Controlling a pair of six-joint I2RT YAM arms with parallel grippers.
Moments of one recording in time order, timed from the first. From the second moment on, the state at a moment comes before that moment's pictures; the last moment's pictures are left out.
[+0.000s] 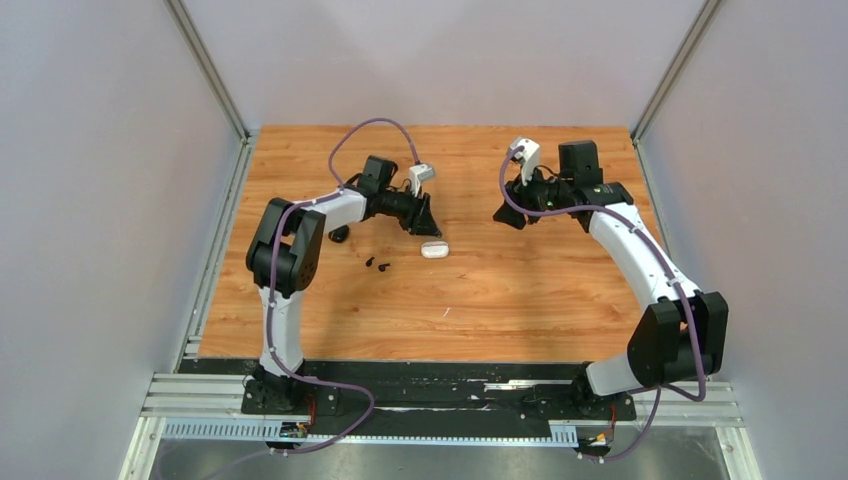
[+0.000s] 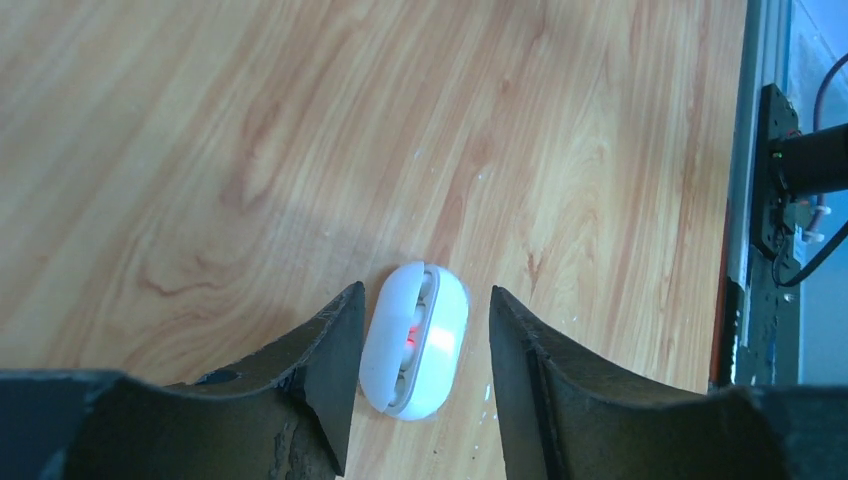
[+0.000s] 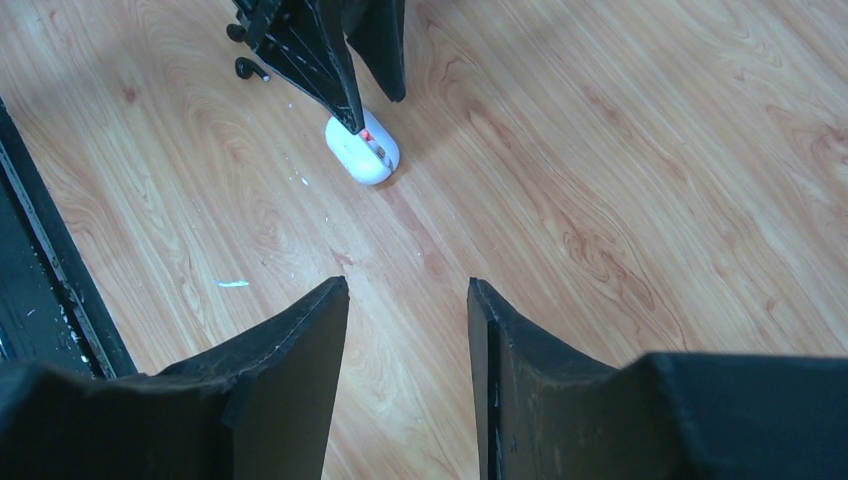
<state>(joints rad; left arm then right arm) -0.40 2.10 1.38 -0.12 0.95 0.10 0.20 1.44 1.24 -0.54 -0.69 -0.39</state>
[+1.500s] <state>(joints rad) -0.16 1.58 1.26 -0.35 0.47 -0.13 0.54 2.11 1.51 -0.53 -0.64 -0.92</state>
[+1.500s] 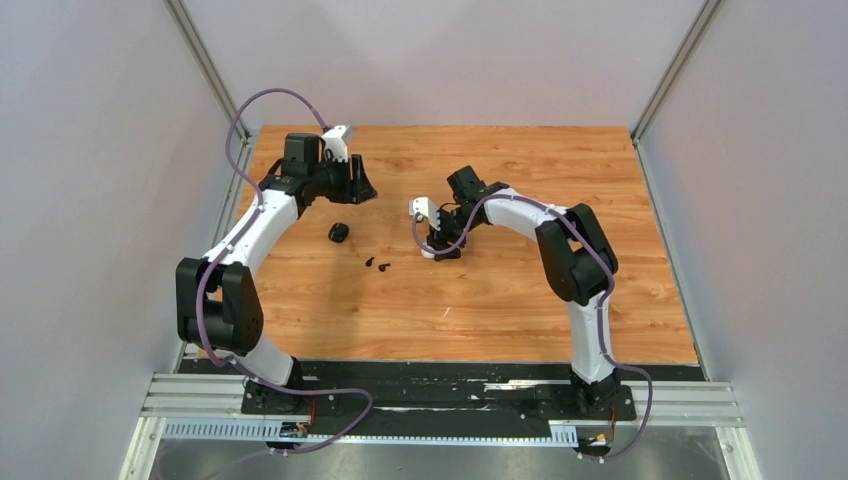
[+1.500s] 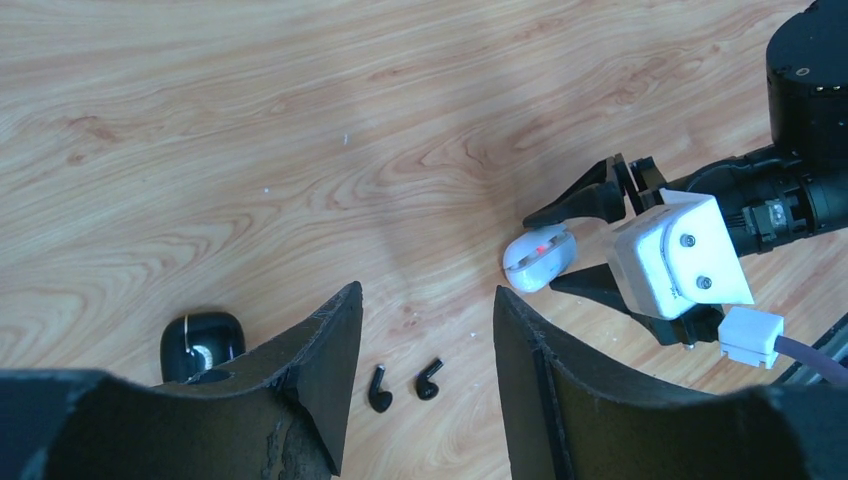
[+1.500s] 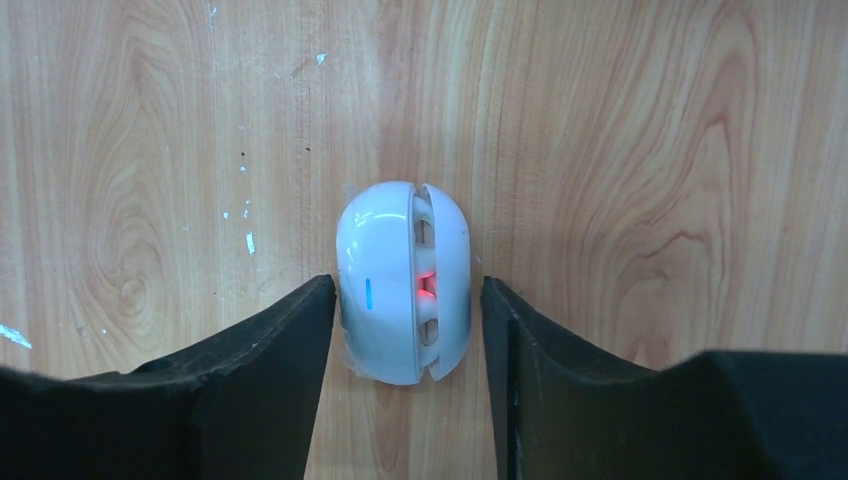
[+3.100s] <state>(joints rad) -0.14 1.74 1.40 -0.57 0.30 0.06 0.10 1.93 1.38 -0.69 -0.46 -1.15</state>
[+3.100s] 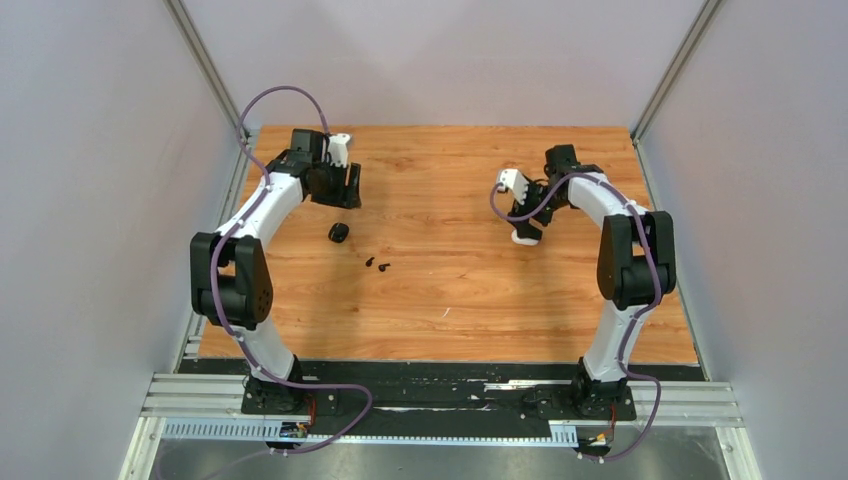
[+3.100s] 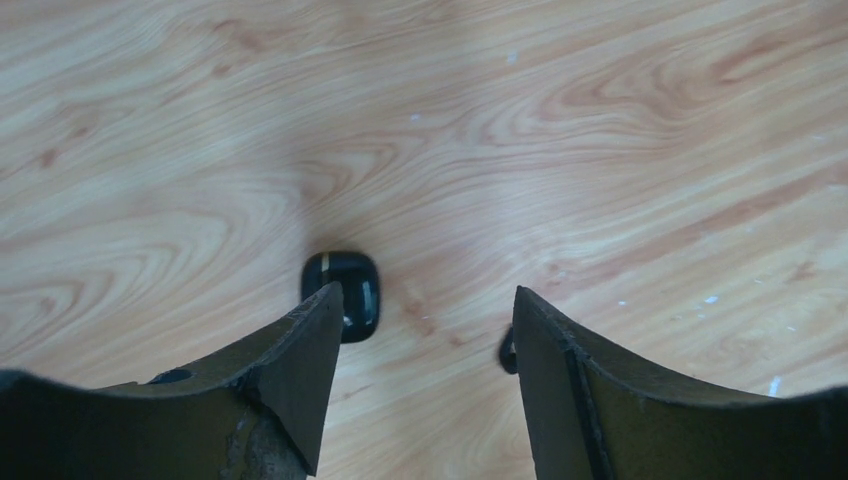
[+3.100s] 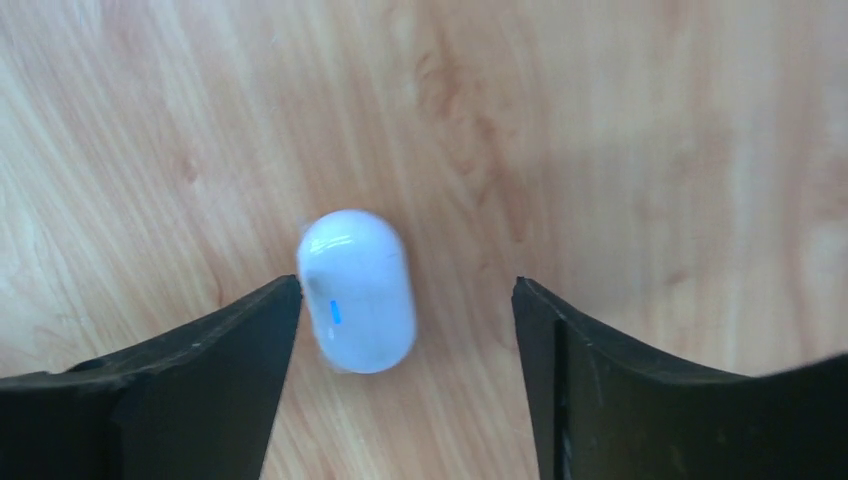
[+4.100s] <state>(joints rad) -0.12 2.06 1.55 -0.77 0.12 0.16 0.18 1.96 1.62 -0.65 -0.56 -0.37</state>
